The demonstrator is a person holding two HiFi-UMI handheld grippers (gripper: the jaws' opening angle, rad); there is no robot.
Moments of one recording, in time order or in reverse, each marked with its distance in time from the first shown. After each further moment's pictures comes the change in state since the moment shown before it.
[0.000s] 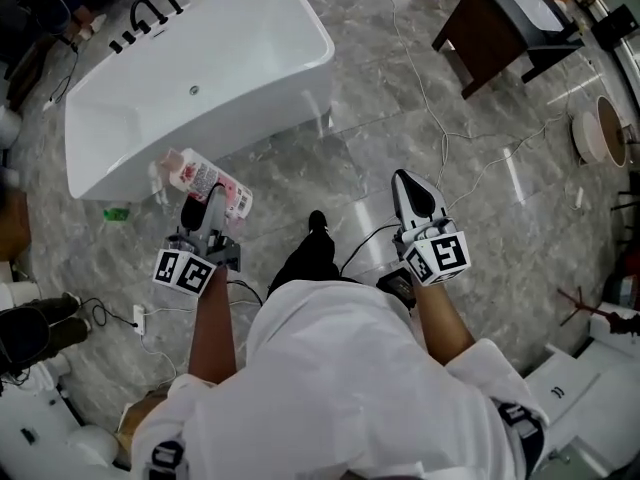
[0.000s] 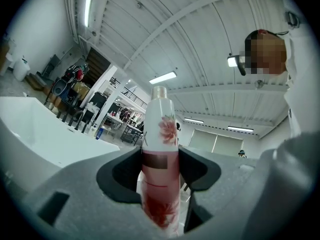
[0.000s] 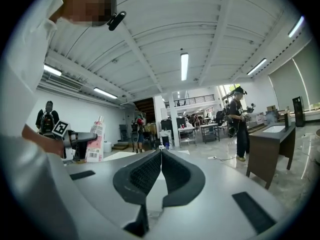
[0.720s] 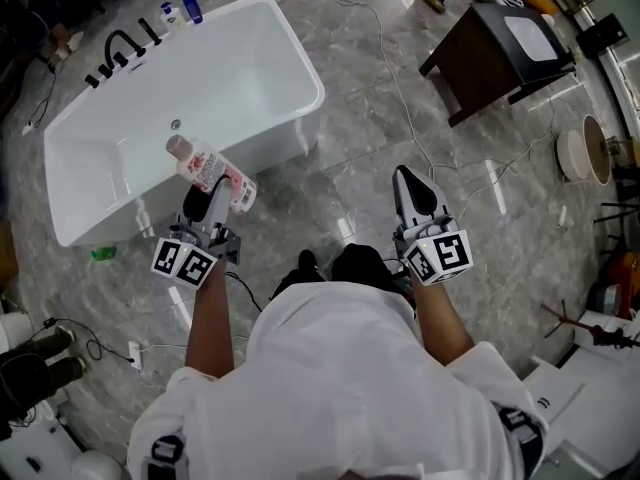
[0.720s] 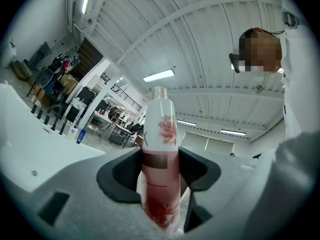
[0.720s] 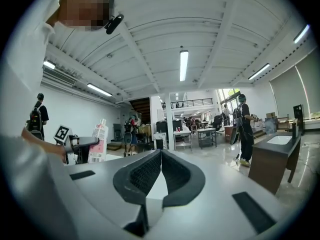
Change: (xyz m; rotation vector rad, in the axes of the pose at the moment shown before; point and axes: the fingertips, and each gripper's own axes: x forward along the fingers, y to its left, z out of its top) left arm 0.190 0.068 0.031 -0.010 -0.017 -0.139; right arm 0.158 -0.084 0.058 -0.054 -0.017 -0.041
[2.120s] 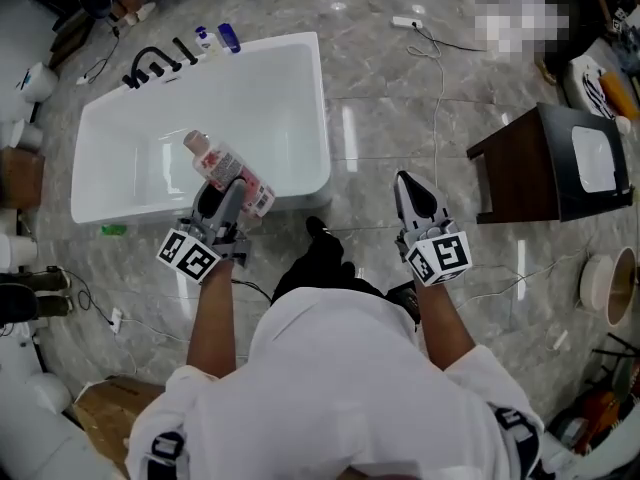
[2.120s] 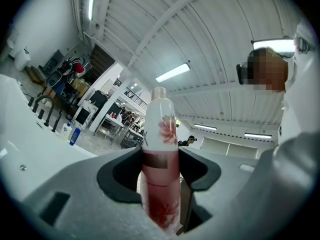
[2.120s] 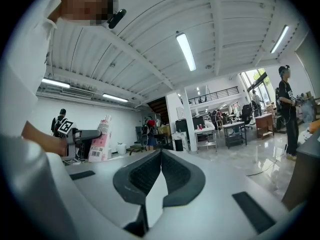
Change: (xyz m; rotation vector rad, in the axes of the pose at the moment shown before) left arm 0.309 0.027 0.000 -0.032 -0.080 0.199; right arm 0.269 -0.275 0.021 0.044 0.000 0.340
